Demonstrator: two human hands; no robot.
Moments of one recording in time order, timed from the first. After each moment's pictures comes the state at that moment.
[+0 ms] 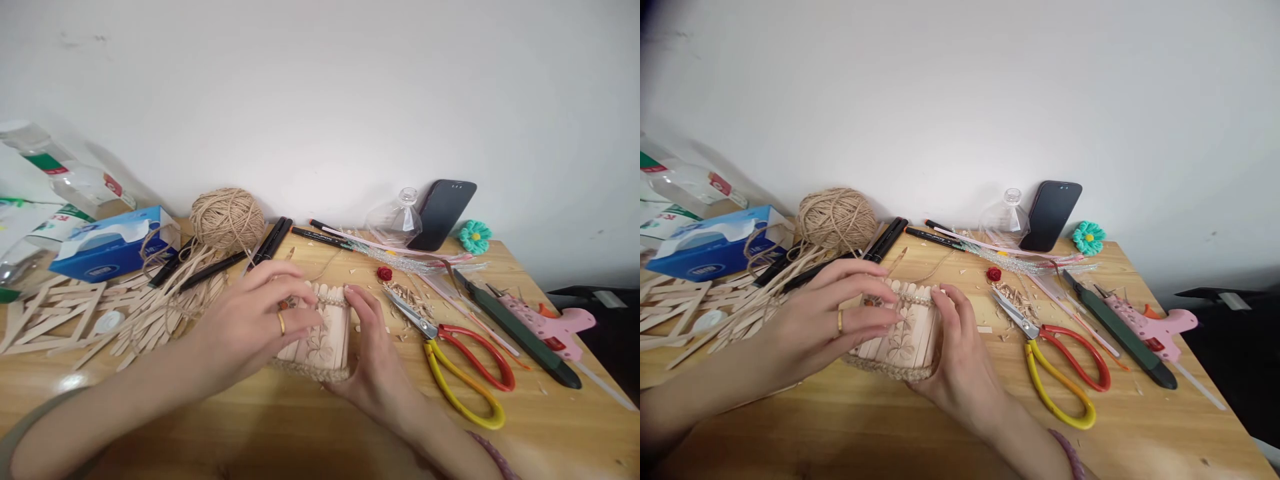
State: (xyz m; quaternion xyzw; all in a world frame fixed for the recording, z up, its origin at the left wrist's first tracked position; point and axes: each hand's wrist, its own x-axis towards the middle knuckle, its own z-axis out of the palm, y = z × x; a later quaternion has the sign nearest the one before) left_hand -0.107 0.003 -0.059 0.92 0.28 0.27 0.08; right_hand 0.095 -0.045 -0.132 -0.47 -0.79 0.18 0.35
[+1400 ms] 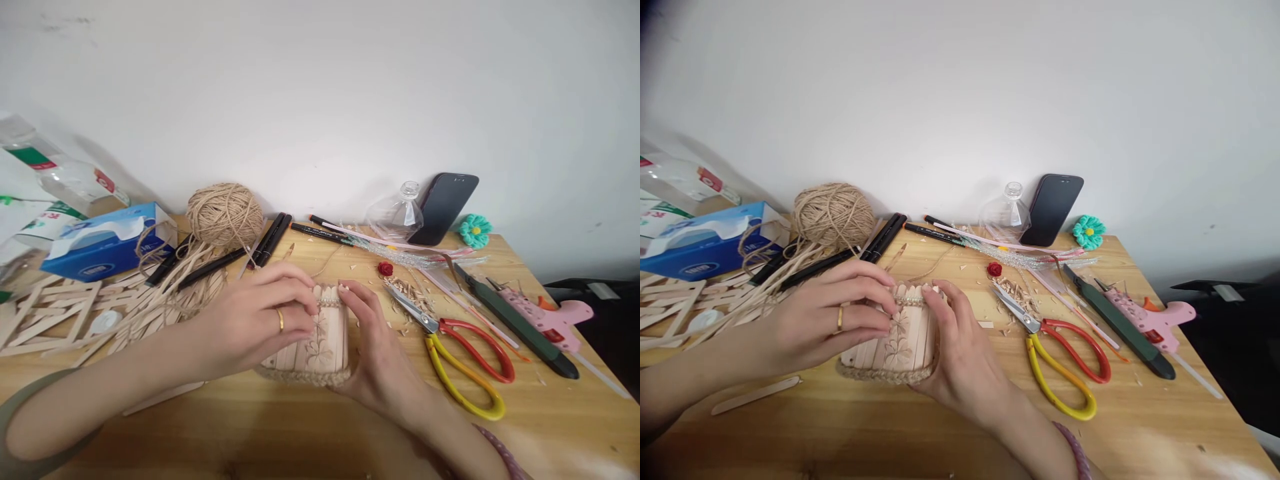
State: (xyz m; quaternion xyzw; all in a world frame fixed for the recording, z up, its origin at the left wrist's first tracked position) left_hand -0.111 0.017 -0.062 0.93 0.16 0.29 0.14; right_hand 0.099 -0.041 -0.125 -0.43 -0.82 0.18 0.33
